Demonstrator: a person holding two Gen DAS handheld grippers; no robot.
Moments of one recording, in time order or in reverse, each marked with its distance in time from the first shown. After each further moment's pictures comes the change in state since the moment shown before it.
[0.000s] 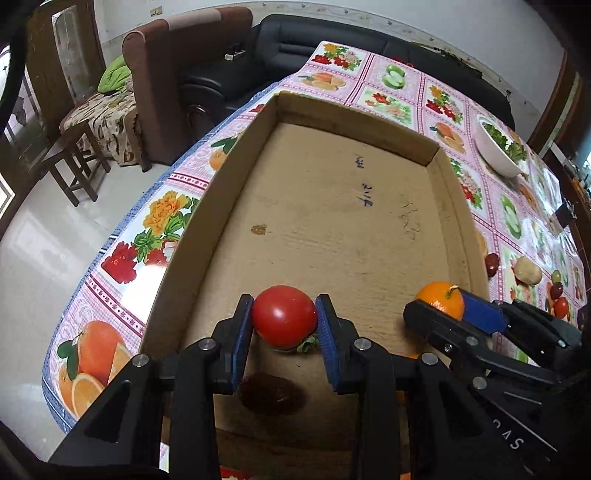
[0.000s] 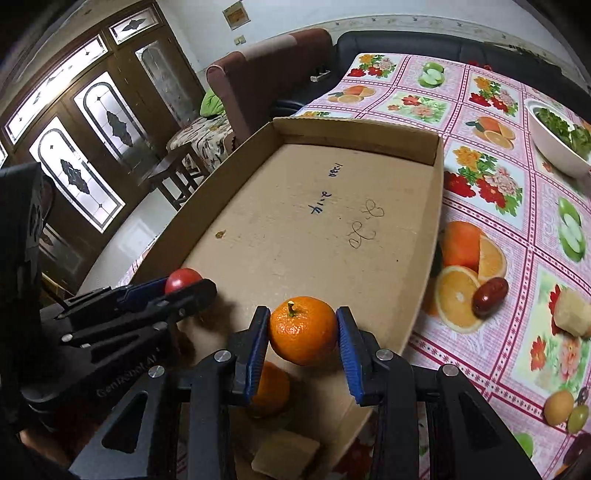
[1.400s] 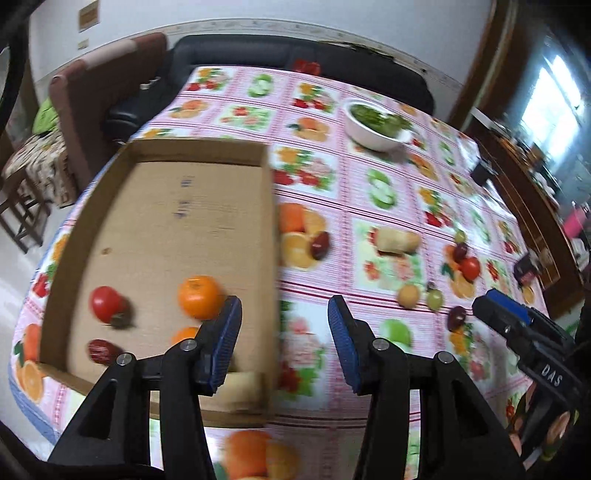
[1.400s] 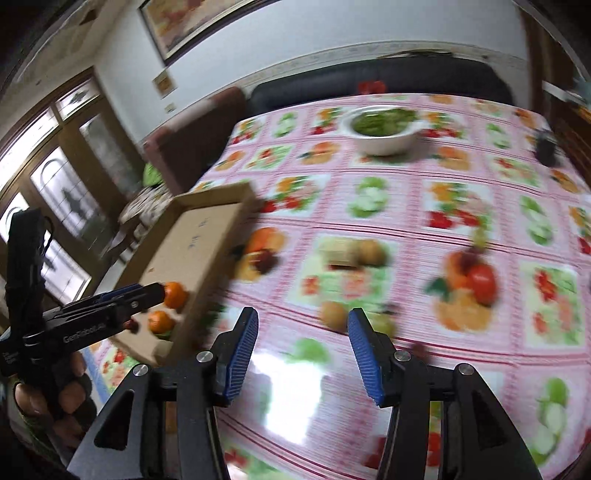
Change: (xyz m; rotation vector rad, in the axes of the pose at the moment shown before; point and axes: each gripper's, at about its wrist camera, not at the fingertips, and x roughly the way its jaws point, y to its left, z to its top) left arm -0.063 -0.128 -0.020 0.192 -0.039 -0.227; right arm -0.174 -0.138 -0.091 0.272 -0.217 -0.182
